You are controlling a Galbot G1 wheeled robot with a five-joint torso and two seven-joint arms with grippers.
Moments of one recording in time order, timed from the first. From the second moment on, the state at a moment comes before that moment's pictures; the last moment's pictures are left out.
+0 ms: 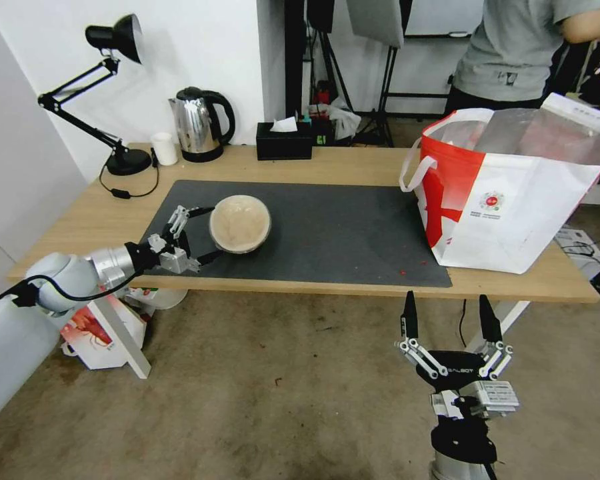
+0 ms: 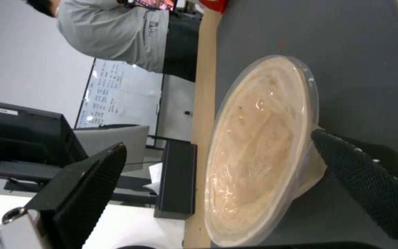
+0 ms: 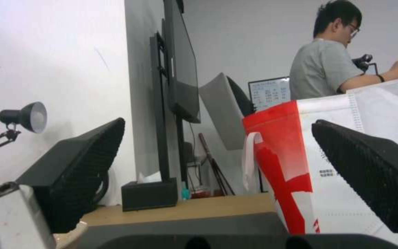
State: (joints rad) left arm 0.81 -0.61 -0.17 -1.57 0.23 -0.64 0.36; right arm -1.90 1.37 0.29 2.26 -0.13 0.73 0.35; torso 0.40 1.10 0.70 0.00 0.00
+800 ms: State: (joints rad) left arm 0.73 -0.64 -0.11 -1.52 0.22 -0.65 0.37; right arm -1.90 1.37 0.29 2.26 -0.13 0.73 0.35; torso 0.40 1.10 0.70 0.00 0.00
